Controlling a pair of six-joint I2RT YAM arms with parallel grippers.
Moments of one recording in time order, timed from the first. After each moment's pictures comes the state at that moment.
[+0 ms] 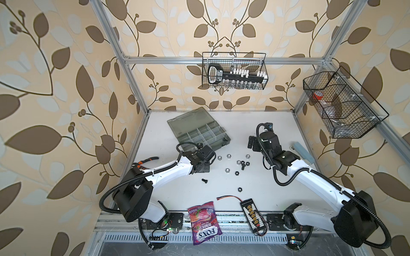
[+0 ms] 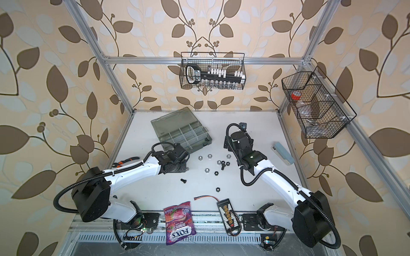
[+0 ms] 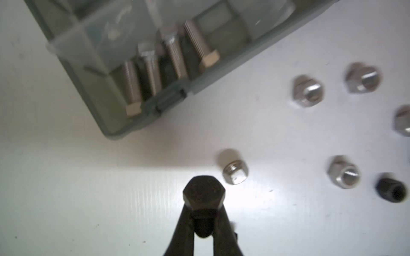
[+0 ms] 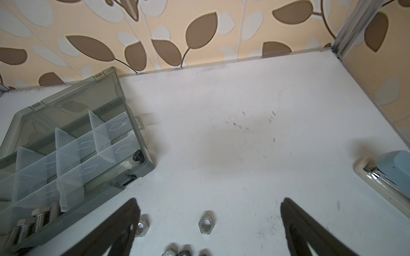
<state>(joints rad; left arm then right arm) -0.73 1.46 0.97 -0.66 -0.27 -0.70 0.48 1.22 0.86 -0.23 0.46 0.43</state>
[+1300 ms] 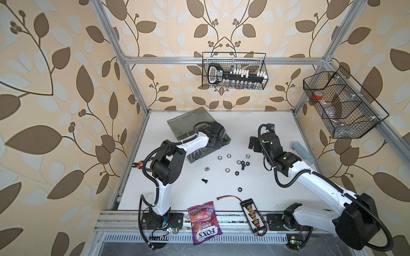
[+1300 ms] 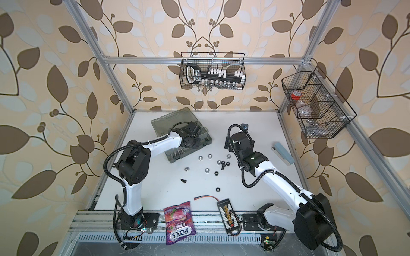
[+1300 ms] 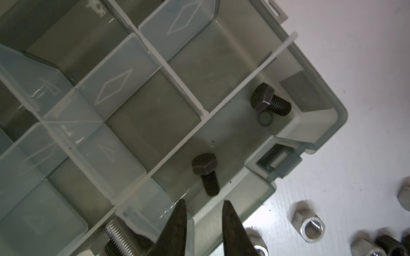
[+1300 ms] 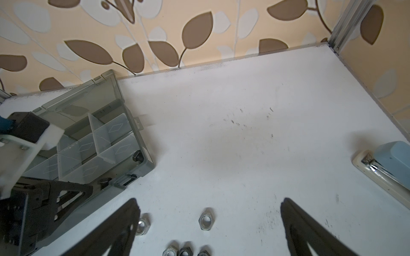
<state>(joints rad) -0.58 1.99 1.48 -0.57 -0.12 -0.40 0.48 1.19 0.84 -0.24 0.47 0.46</state>
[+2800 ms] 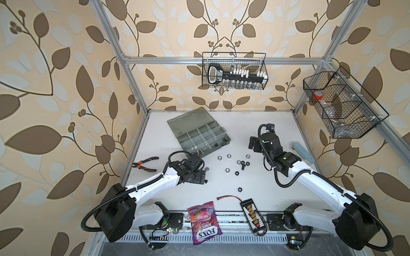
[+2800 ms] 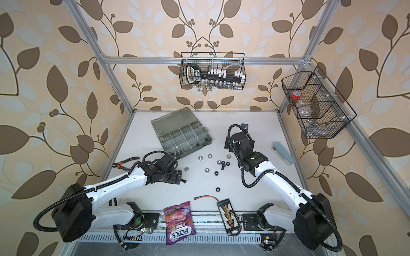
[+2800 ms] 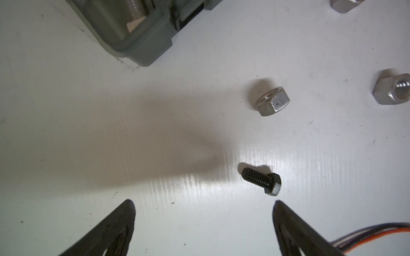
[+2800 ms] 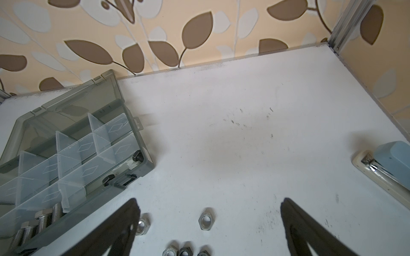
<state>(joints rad) -0.68 1.22 0.67 -0.68 -0.11 -0.58 0.48 1.19 0.84 -0.24 0.47 0.46</state>
